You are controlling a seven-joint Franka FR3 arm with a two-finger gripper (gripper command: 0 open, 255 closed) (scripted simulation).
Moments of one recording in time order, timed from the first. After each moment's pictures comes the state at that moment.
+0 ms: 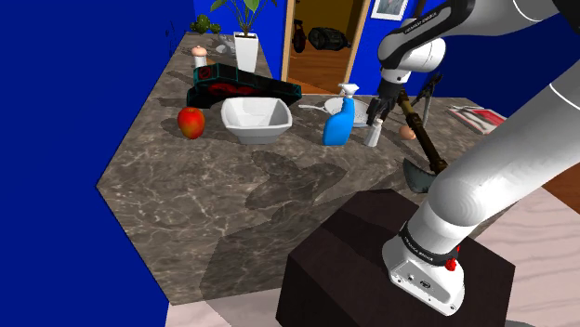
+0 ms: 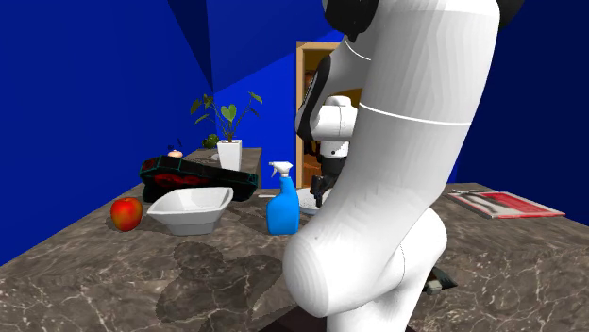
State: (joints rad) arm -0.15 -0.21 -0.56 -2.44 -0.08 2.20 -0.55
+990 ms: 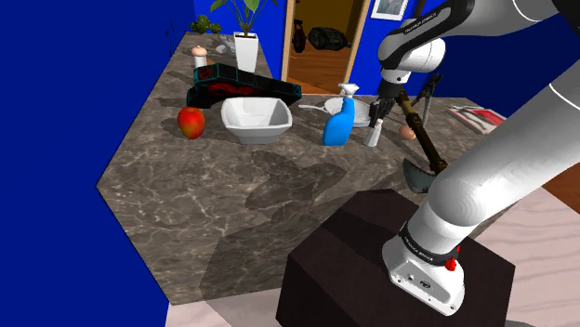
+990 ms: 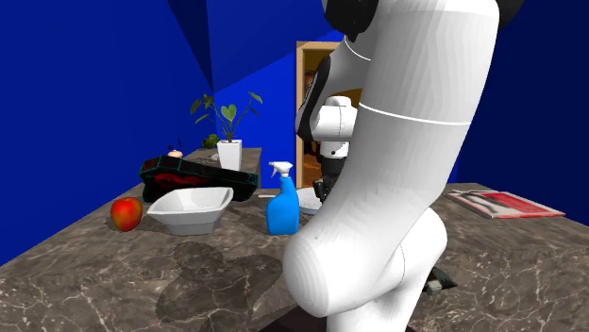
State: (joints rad) arm -0.15 -0.21 -0.56 -2.44 -0.08 2.21 -0.55
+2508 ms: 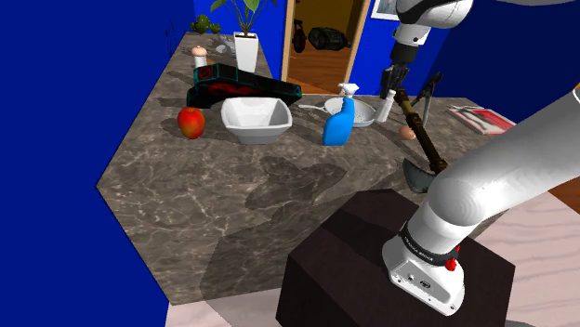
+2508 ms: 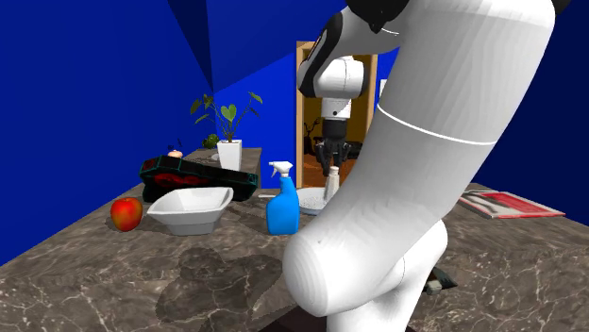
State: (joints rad) arm -0.16 -0.34 -0.51 -2.25 -0.12 1.89 -0.50
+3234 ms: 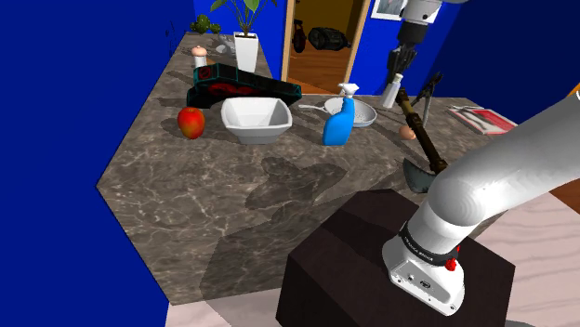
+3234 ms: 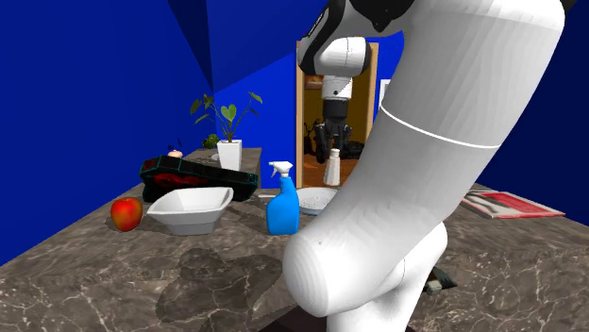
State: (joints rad) arm -0.16 -0.36 -0.49 -2.12 -0.12 1.74 -0.49
